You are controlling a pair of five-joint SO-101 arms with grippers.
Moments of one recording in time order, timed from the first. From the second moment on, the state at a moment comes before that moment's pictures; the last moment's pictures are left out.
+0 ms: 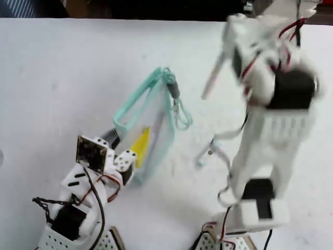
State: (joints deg) left arm 20.0 -104.7 85.5 43.5 5.5; right arm -9.1 -2.0 -61.1 90.2 -3.4
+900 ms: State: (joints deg) left arm 26.0 -104.8 85.5 45.9 -0.6; right arm -34.4 -7.3 -61.9 95.5 0.7
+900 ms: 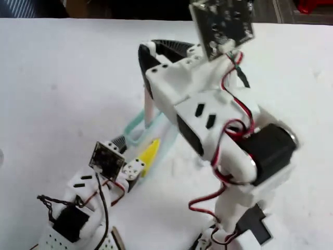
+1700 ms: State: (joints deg) left arm 26.0 -104.7 85.5 46.0 -0.6; right arm -33.1 -8.1 -56.2 97.3 0.9
